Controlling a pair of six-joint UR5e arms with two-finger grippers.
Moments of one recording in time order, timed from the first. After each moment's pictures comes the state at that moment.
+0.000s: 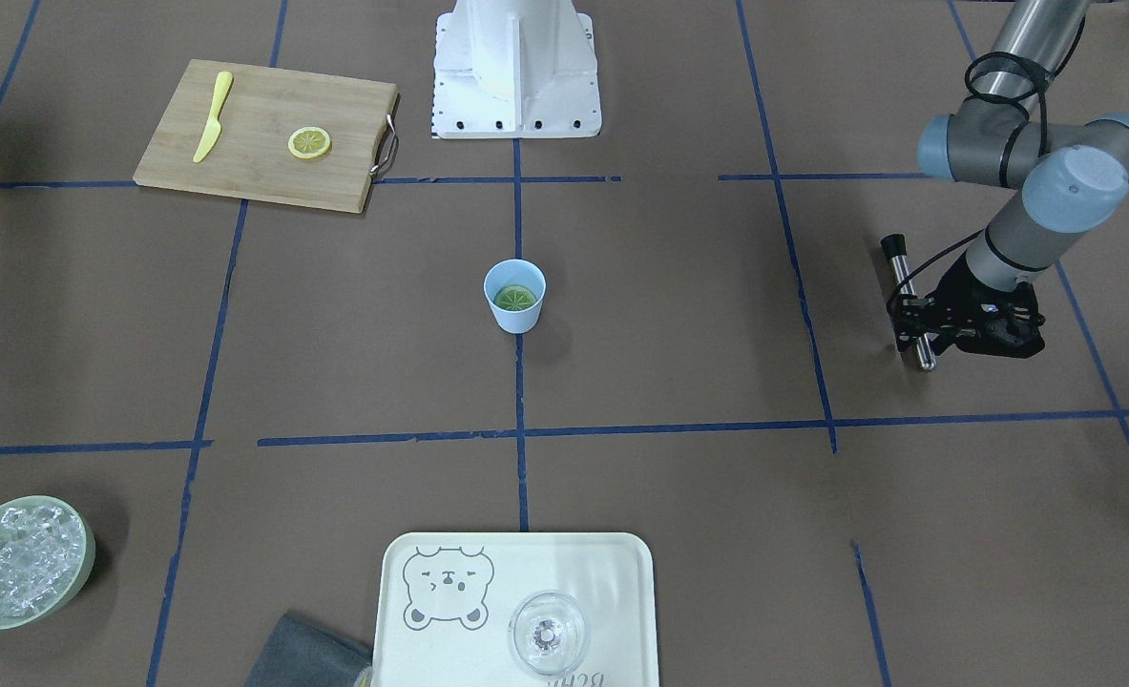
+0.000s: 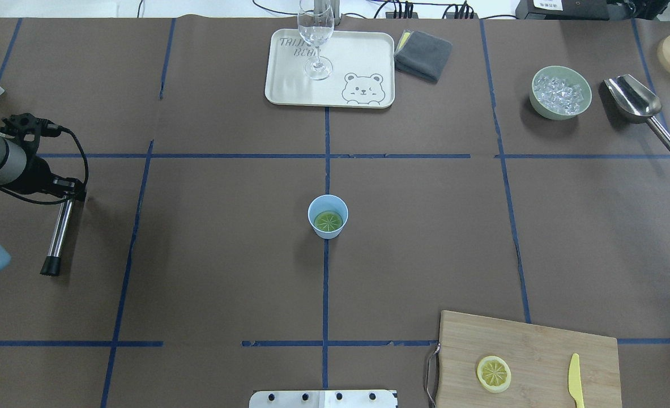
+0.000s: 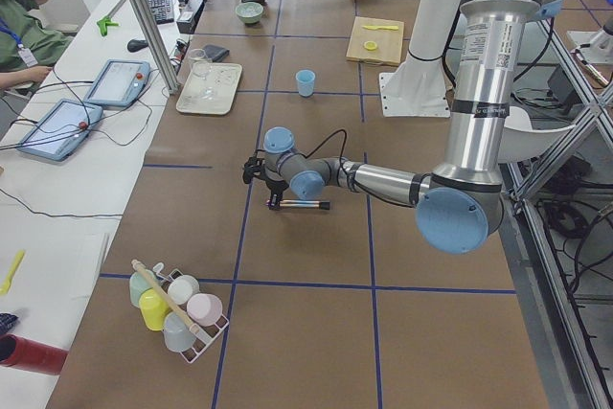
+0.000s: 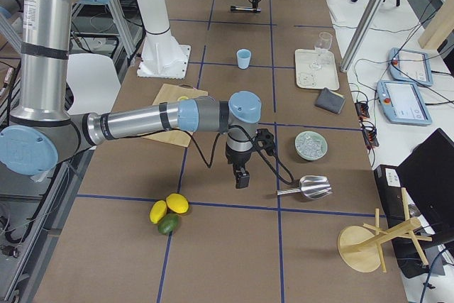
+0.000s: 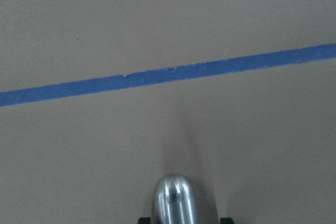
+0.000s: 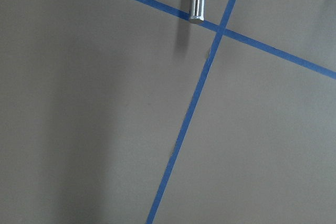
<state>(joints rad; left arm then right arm) -0.90 -1.67 -1.54 -2.15 -2.09 -0.74 1.49 -1.72 1.93 -1.77 2.23 -0.26</state>
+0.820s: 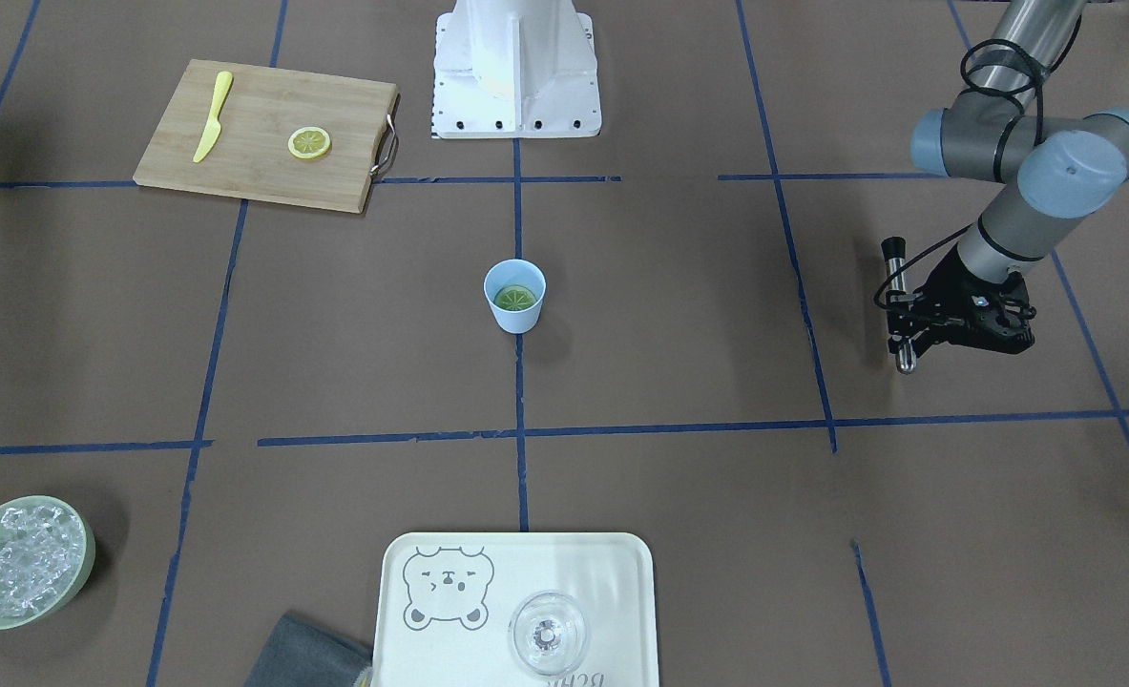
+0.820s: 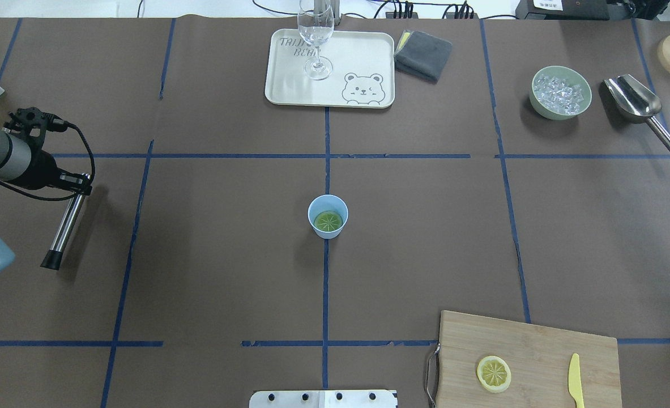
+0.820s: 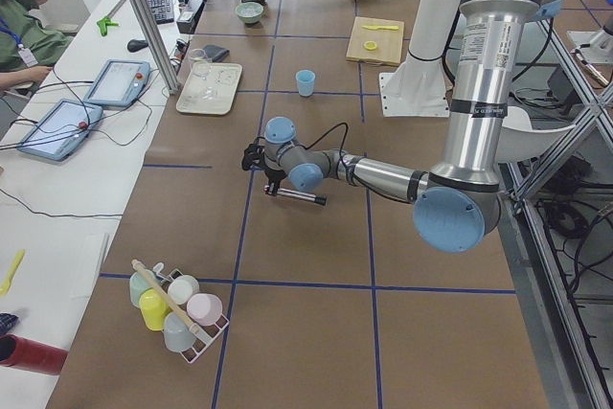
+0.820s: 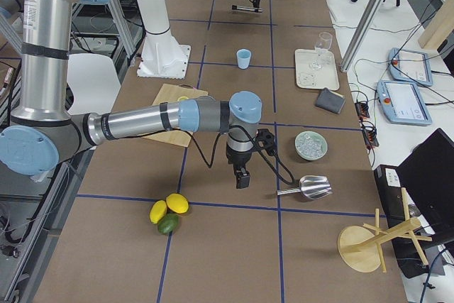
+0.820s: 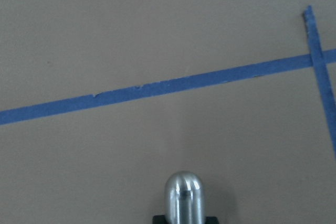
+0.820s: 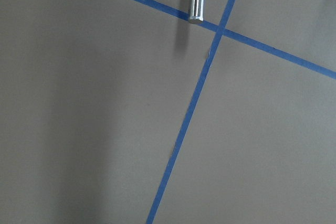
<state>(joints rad) -0.90 -1.69 -1.61 -2.18 -2.08 -0.72 1.49 -1.72 1.93 -1.77 2.23 -0.26</state>
